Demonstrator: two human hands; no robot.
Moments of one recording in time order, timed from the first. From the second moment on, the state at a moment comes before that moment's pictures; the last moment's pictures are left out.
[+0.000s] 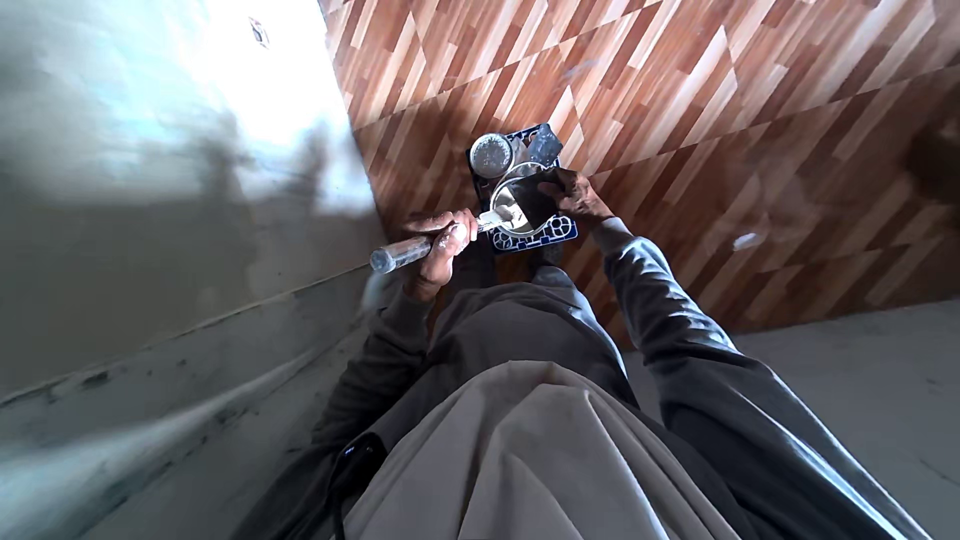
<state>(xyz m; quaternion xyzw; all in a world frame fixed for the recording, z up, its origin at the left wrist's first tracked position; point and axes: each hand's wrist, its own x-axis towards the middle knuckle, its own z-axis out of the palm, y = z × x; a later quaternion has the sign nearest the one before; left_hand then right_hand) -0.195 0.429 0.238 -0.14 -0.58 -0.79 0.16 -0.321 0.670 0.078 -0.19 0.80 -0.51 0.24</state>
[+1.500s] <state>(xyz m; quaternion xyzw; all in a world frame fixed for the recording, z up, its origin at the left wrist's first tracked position) -0.193 0.452 0.223 -0.06 -0.59 -0.79 0.18 -0.300 0.656 0.154 -0.20 0.75 -0.59 0.22</state>
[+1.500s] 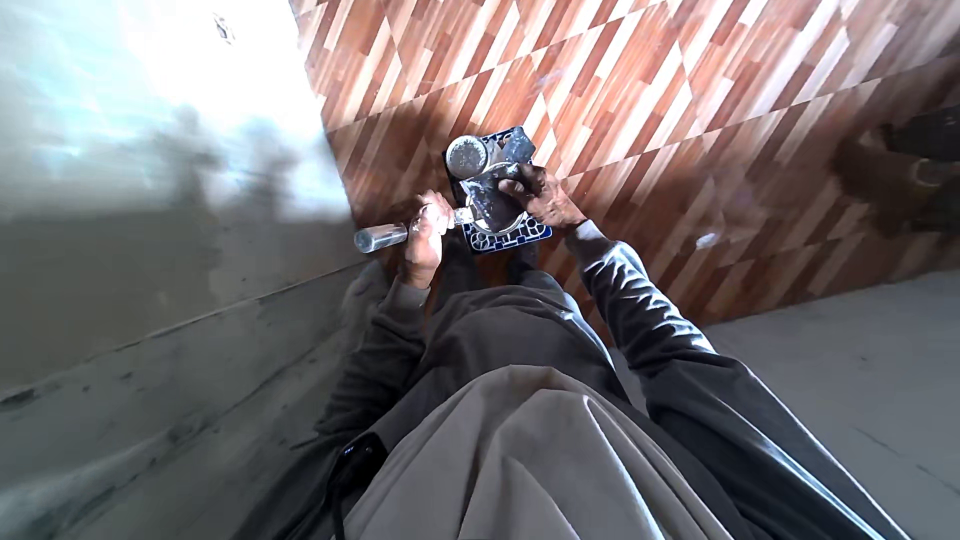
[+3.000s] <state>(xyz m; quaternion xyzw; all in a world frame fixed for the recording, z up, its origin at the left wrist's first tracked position) -0.219 0.429 0.265 -0.04 -0.55 -0.79 0.25 -0.304 0.657 0.021 -0.10 0.83 -0.50 0.22</state>
